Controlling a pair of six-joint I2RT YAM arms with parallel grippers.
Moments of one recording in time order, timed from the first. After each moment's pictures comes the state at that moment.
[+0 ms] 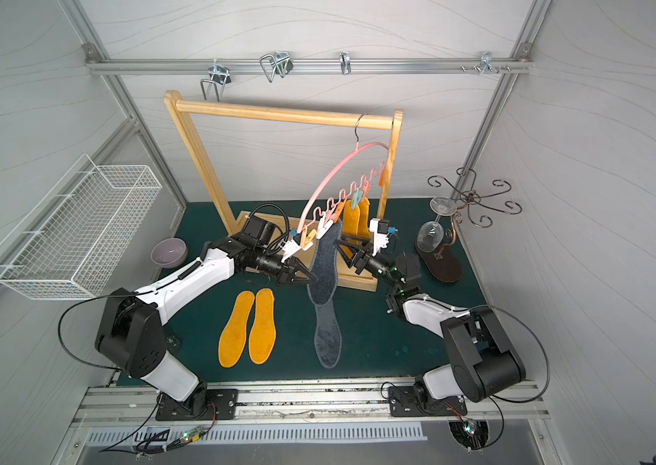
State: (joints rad) left arm -0.48 1.61 1.25 -0.63 1.07 0.30; right arm 0.40 1.42 0.57 1.15 -0.66 0.70
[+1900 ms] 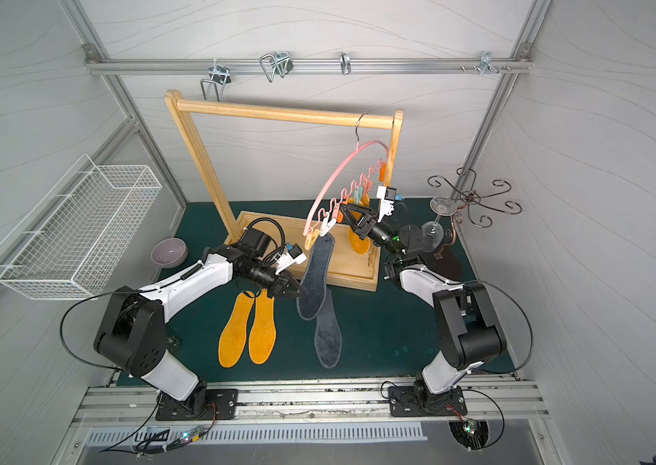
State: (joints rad) left arm -0.42 1.61 1.11 -0.73 1.00 0.38; right arm 0.32 1.60 0.88 1.20 -0.71 0.95
